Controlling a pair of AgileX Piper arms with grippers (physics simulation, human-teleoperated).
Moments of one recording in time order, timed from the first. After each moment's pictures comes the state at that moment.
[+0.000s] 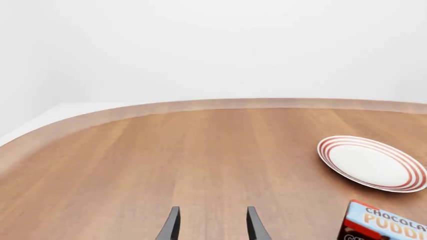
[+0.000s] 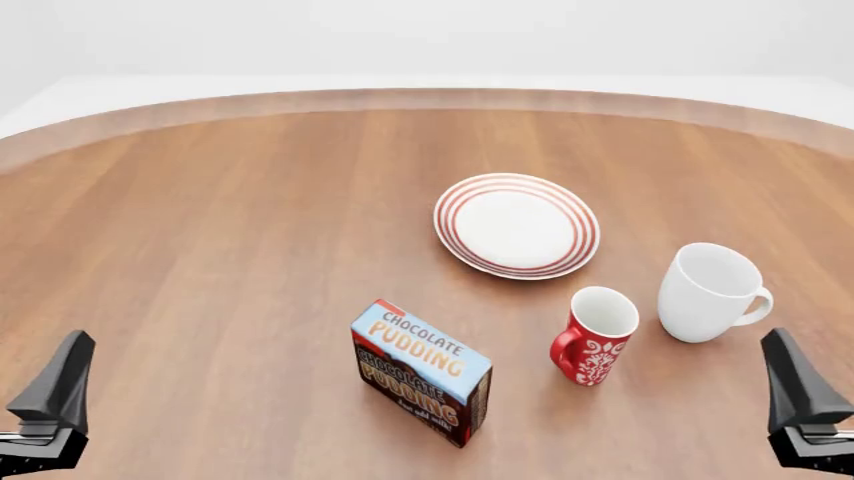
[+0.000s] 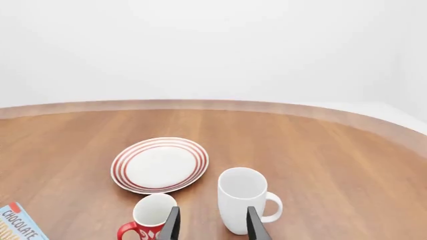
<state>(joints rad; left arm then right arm) 0.00 0.00 0.00 0.00 0.00 0.00 0.00 -0.01 0.00 0.01</state>
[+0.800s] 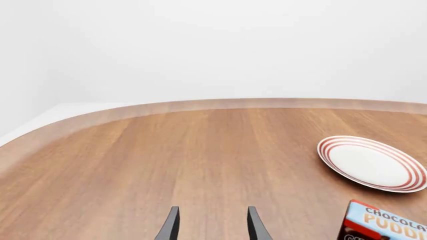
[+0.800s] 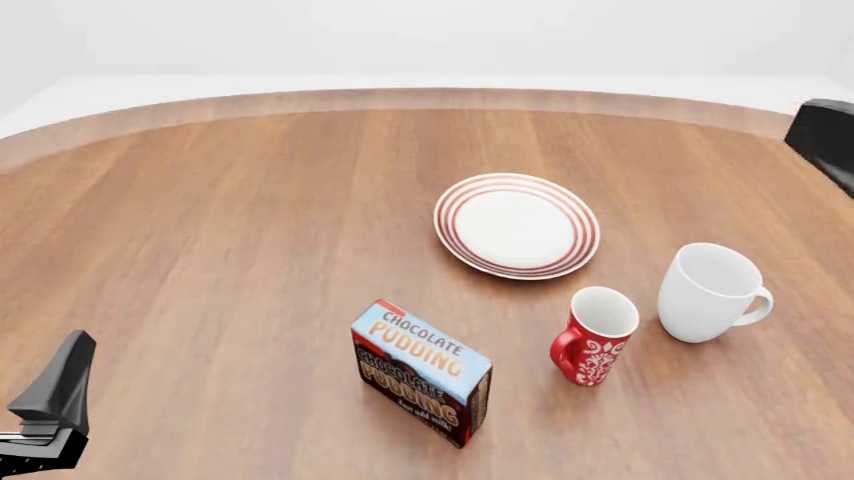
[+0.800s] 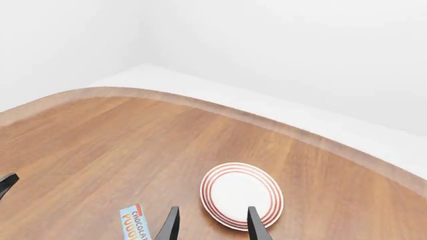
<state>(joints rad) 0.00 0.00 0.00 0.00 0.00 0.46 0.51 -0.89 0.50 -0.07</state>
